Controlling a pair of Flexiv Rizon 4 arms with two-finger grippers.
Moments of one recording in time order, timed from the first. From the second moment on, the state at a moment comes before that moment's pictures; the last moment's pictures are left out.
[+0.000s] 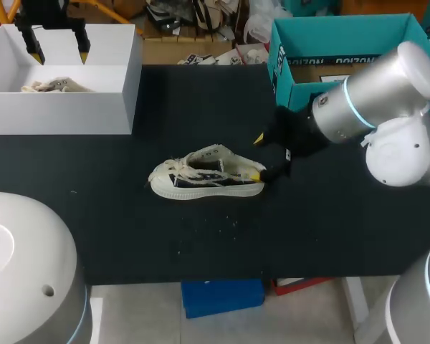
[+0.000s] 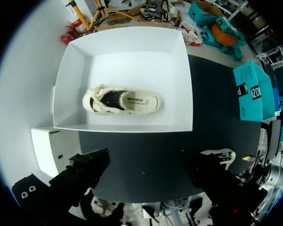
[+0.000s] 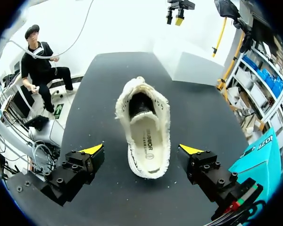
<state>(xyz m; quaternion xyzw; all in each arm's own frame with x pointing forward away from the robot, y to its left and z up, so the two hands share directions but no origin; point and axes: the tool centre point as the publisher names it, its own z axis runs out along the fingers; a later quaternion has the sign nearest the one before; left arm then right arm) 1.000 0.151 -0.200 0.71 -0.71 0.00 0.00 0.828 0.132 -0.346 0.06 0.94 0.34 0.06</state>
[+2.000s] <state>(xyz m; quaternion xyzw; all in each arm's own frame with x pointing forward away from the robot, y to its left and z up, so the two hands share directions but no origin) 1.000 0.151 -0.200 0.71 -0.71 0.00 0.00 0.850 0.146 -0.442 0.10 0.89 0.45 0.03</state>
